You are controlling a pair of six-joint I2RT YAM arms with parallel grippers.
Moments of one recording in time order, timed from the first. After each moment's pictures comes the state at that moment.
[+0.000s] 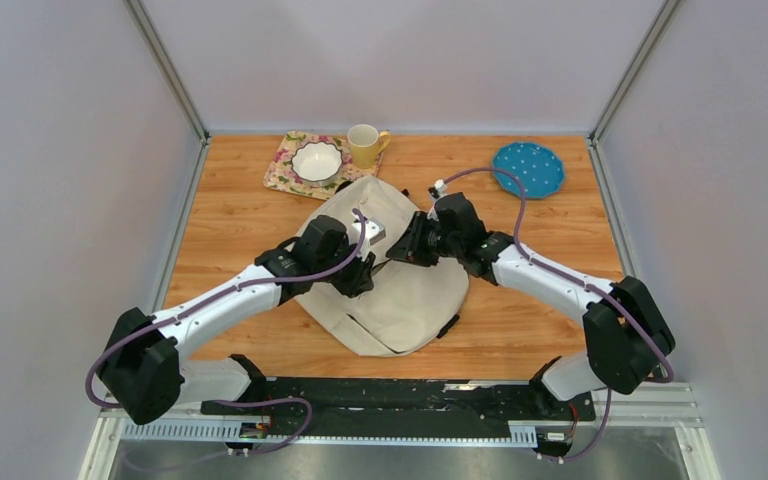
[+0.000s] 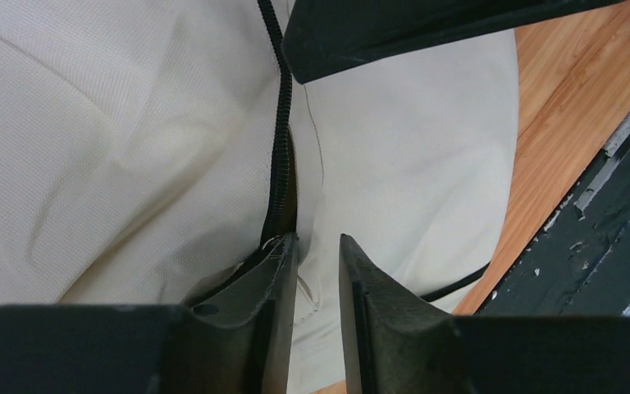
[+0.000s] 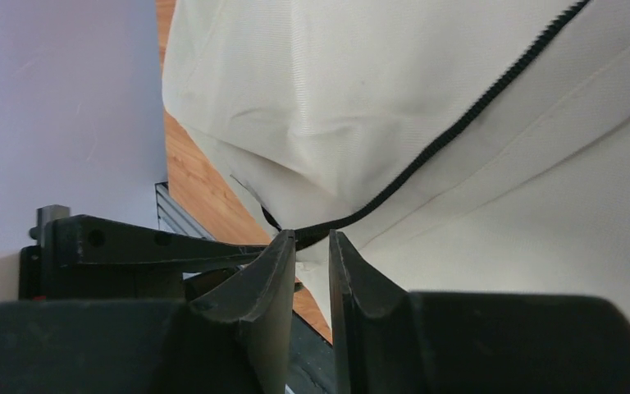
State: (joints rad) left arm -0.71 1.24 0.81 -0.34 0.27 -0.05; right arm 0.66 1.46 0.94 -0.08 -0.28 0.93
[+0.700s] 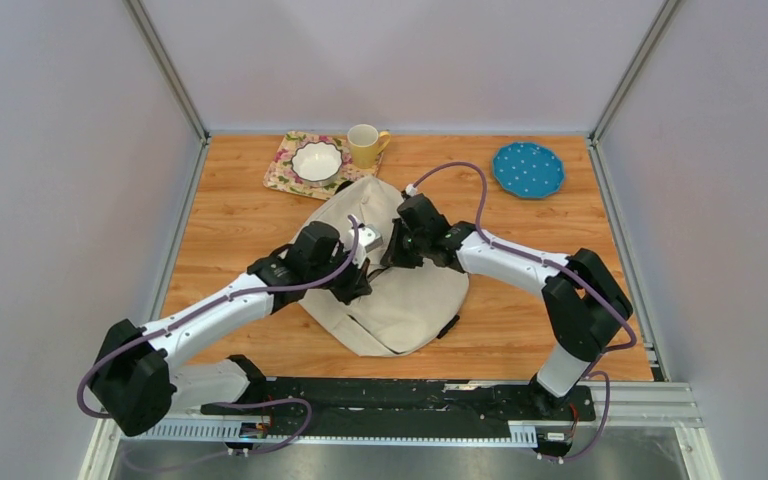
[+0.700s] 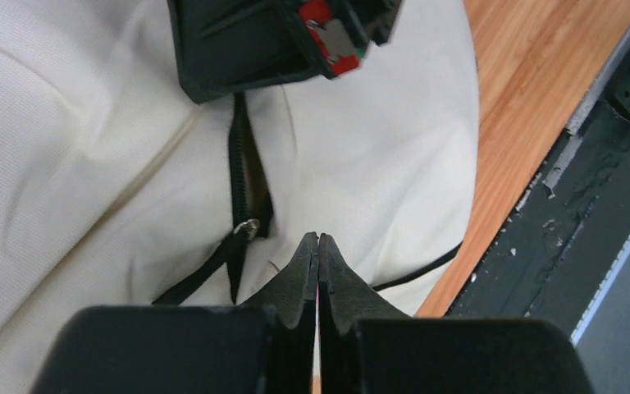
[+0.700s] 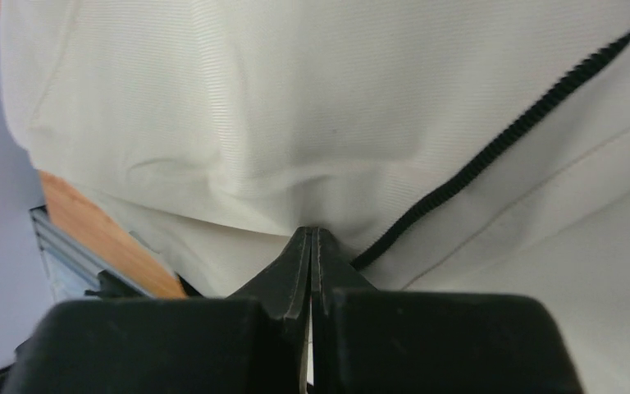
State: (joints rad) left arm -0.71 1.19 0.76 -0.31 0.33 -0.03; right arm 0.76 1.68 1.12 -0.23 -0.12 0.85
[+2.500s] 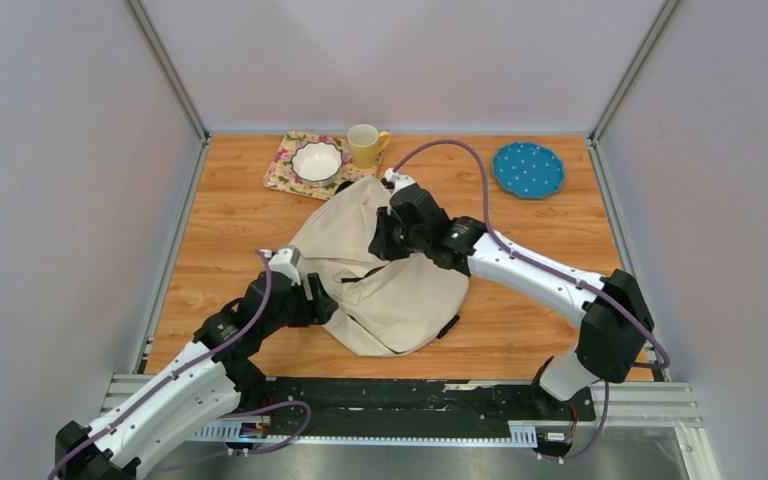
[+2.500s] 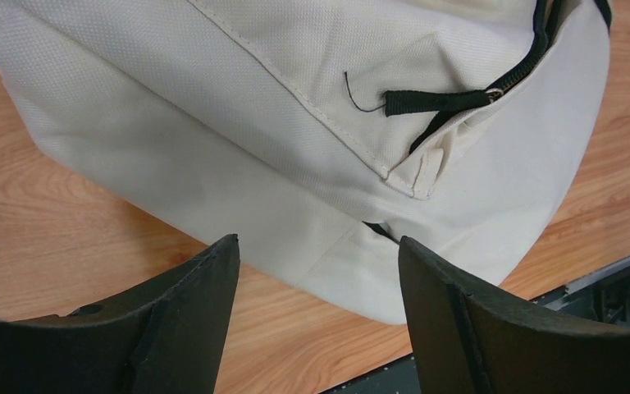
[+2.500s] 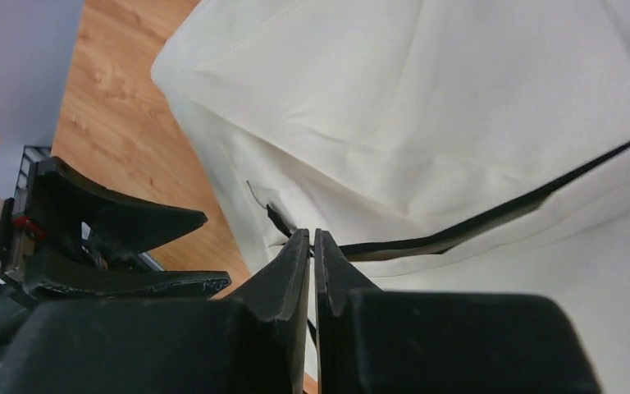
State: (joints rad) left arm -0.66 0.59 0.41 -0.48 -0.09 -0.65; right arm 0.87 1.53 1.26 -0.37 0.02 0.61
